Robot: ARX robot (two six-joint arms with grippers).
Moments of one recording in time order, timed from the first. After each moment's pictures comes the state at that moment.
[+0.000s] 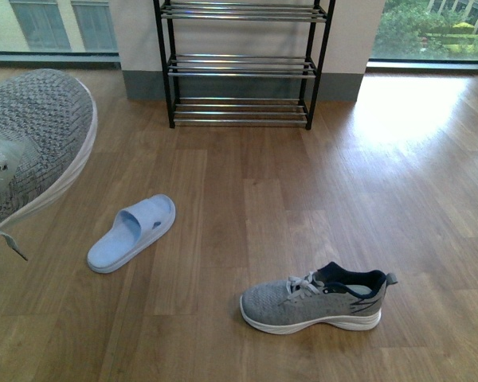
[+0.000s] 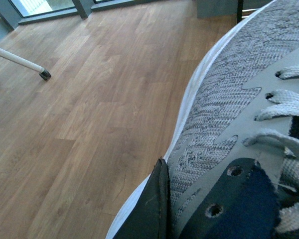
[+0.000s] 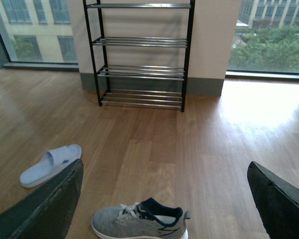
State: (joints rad) left arm -0.46 1.08 0.25 0.42 -0.73 -0.05; right arm 0.00 0.00 0.02 0.00 0.00 -0.01
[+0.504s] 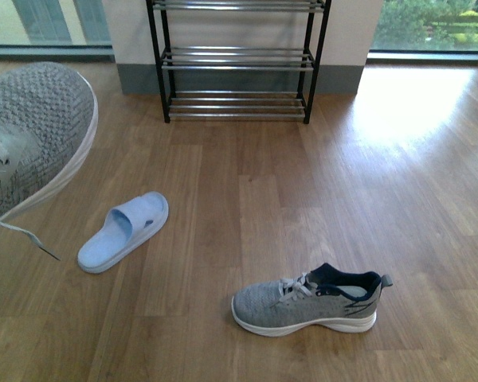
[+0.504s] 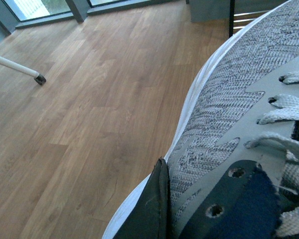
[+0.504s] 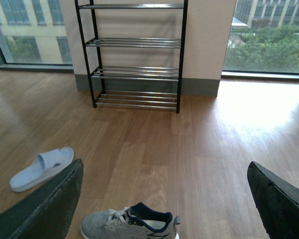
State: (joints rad) left arm -0.46 1.08 0.25 0.42 -0.73 -0.05; right arm 0.00 0.00 0.02 0.00 0.00 -0.01
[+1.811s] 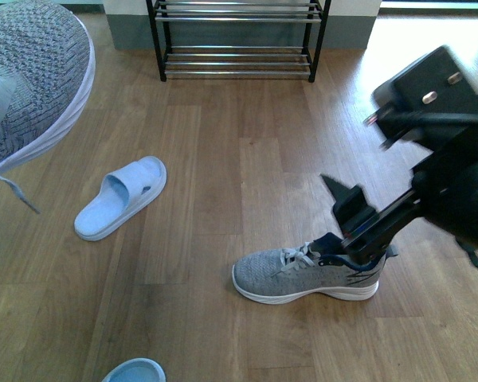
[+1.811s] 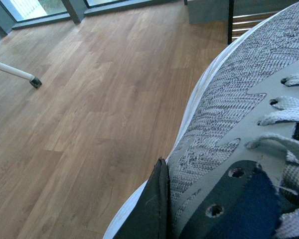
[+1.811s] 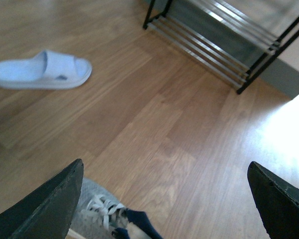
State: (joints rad) left arm -0.46 1.08 0.25 0.42 -0.73 -0.05; right arm 0.18 1.99 0.46 1.22 -0.08 -0.44
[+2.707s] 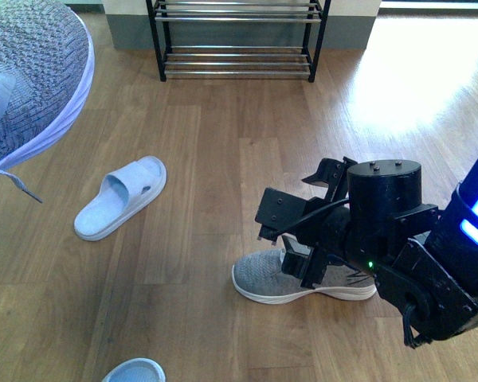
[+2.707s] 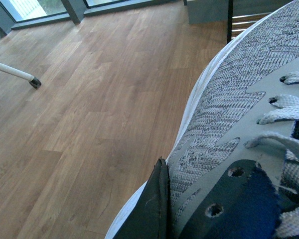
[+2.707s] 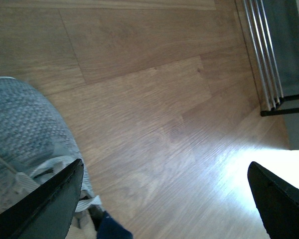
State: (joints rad) left arm -0.46 1.08 0.25 0.42 -0.73 -0.05; right arm 0.21 2.59 0.98 1.08 -0.03 -1.04
